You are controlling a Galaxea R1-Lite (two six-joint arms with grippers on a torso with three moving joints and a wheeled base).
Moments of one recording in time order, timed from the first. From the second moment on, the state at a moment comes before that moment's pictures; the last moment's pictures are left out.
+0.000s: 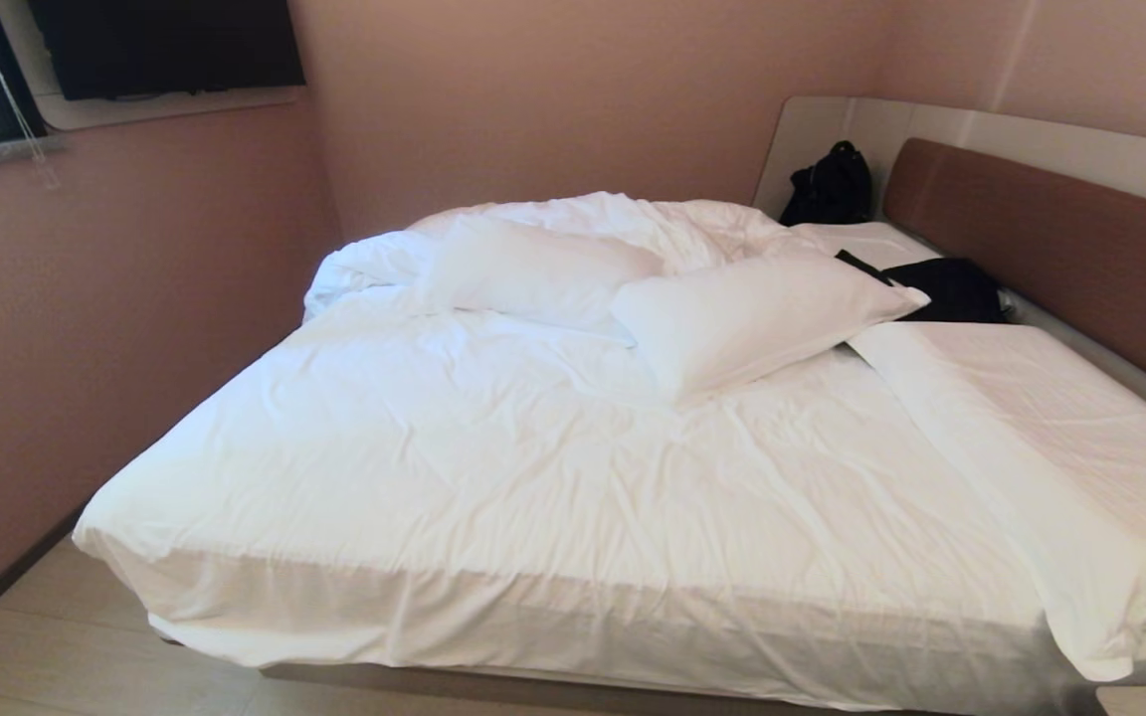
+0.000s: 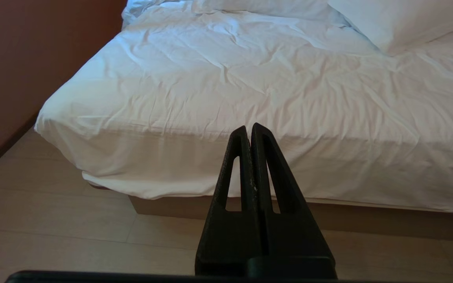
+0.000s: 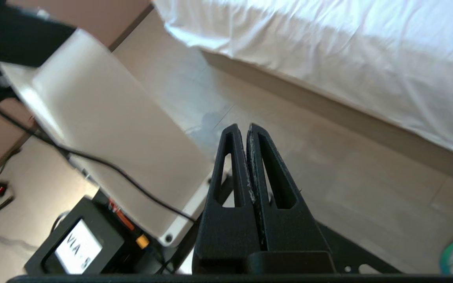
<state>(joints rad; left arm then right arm) 0.00 0.00 0.00 0.00 0.00 0.00 -0.03 0.22 -0.41 0.60 0.75 0.03</state>
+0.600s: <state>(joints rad) 0.00 0.00 0.00 0.00 0.00 0.00 -0.01 0.02 -0.36 0.34 0.44 0.17</state>
